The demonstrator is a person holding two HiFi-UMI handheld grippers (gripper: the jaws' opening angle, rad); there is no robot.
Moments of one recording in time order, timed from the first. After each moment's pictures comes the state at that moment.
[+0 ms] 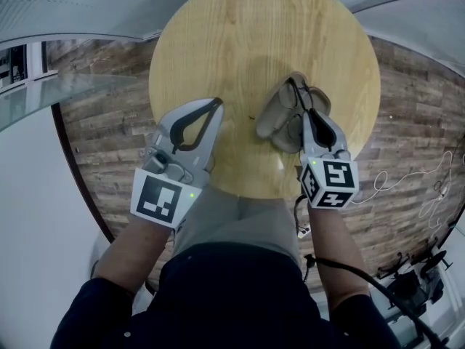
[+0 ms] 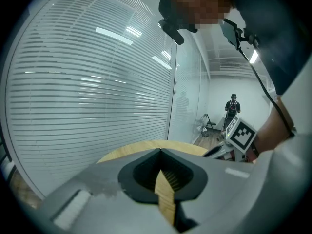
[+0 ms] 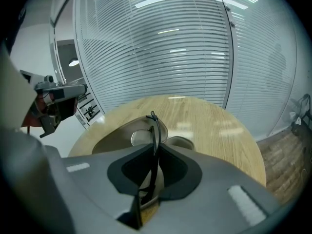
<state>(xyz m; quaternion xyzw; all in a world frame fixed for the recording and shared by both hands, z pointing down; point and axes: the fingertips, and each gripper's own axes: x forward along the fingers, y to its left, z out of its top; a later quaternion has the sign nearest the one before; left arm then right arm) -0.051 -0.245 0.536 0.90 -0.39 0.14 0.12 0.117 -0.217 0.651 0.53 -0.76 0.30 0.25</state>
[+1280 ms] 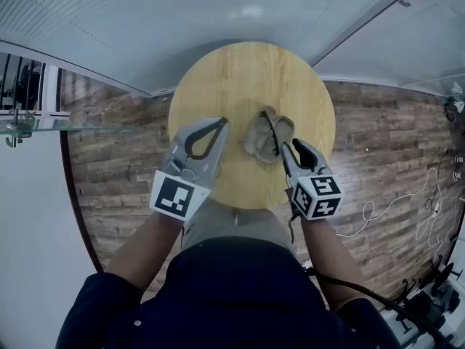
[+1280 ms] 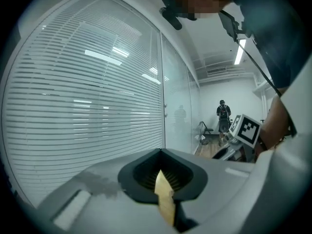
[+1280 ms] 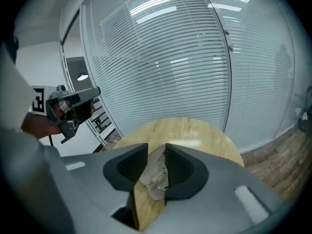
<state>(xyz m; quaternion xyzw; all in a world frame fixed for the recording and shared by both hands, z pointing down) -0.028 -0.214 0.384 0.92 -0.37 0.09 0.02 0.115 -0.173 0.507 0.51 -0.79 0.30 0.18</state>
